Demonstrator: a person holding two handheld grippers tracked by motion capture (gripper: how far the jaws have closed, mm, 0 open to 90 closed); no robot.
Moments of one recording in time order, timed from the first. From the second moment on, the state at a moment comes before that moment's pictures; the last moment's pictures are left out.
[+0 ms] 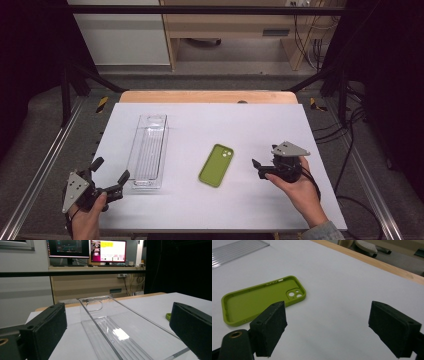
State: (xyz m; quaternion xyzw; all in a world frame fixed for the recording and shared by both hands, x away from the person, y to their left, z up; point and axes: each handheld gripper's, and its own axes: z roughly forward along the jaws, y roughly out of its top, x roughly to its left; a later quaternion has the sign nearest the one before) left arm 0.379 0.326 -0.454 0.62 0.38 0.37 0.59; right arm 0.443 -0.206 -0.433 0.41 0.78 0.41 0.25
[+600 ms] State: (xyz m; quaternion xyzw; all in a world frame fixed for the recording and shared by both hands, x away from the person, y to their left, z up) left arm 0.378 0.326 -0.454 0.62 0.38 0.36 0.59; right arm 0.474 -0.169 -0.425 0.37 0.83 0.36 0.21
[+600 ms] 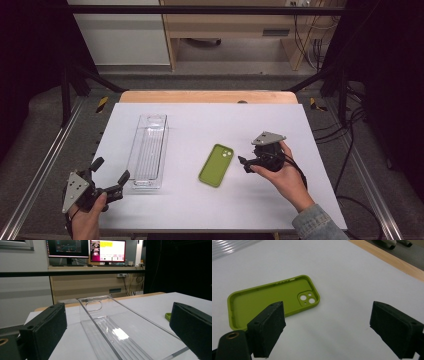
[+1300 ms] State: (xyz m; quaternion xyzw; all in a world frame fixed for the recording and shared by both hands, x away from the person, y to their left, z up) left arm 0.379 0.326 -0.454 0.62 0.37 0.36 0.59; right arm 0.497 -0.150 -0.433 0.38 0.84 0.36 0.18
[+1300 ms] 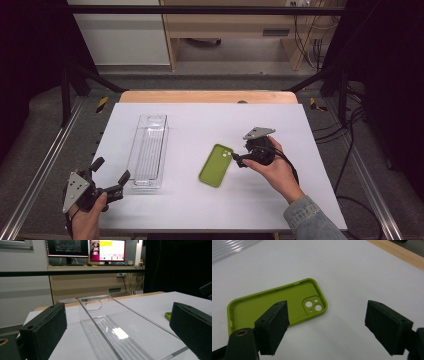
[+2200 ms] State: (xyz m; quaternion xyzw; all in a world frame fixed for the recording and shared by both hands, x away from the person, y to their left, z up) left arm 0.379 0.325 -0.454 0.62 0.37 0.36 0.59; right arm 0.529 -0.124 -0.443 0.37 0.85 0.33 0.16
